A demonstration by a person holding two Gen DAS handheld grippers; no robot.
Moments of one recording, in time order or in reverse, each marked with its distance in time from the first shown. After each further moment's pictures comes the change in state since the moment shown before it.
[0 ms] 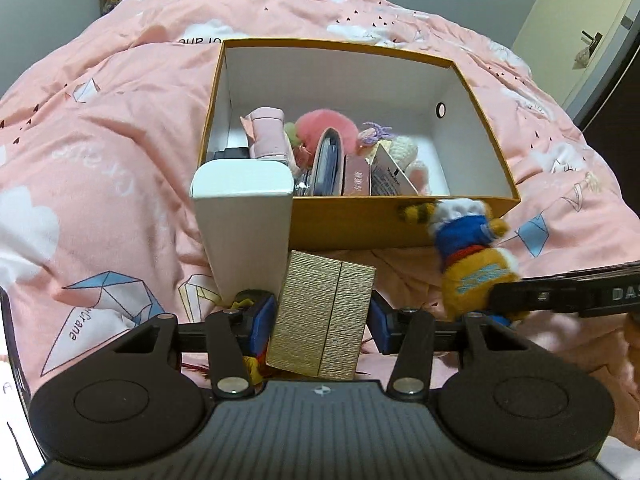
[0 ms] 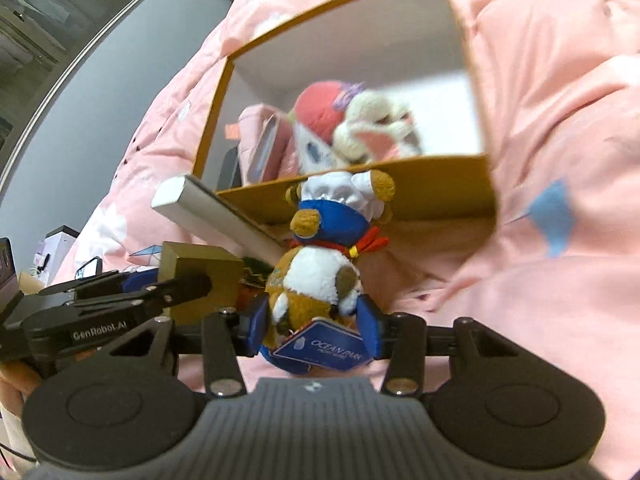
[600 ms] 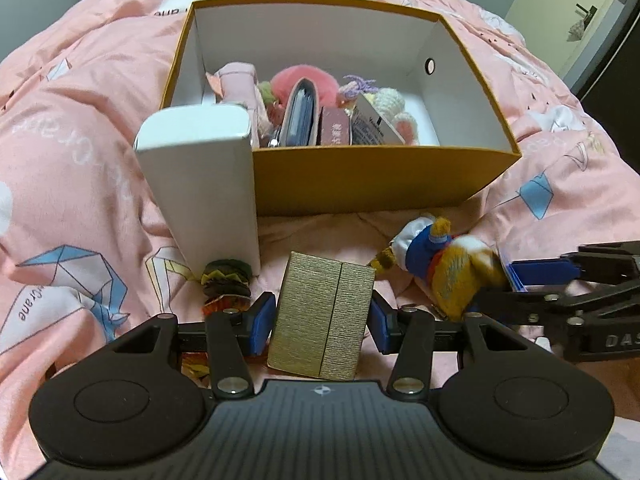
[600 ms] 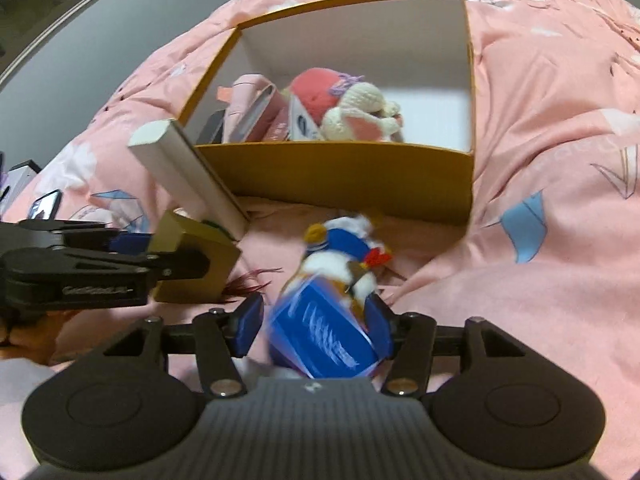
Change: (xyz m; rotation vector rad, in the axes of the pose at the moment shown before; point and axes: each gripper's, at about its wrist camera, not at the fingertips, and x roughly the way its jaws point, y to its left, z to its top) left arm 0.029 -0.011 -0.016 0.033 0.080 -0.008; right arm 0.010 0.005 -0.022 -0.191 0.002 -0.113
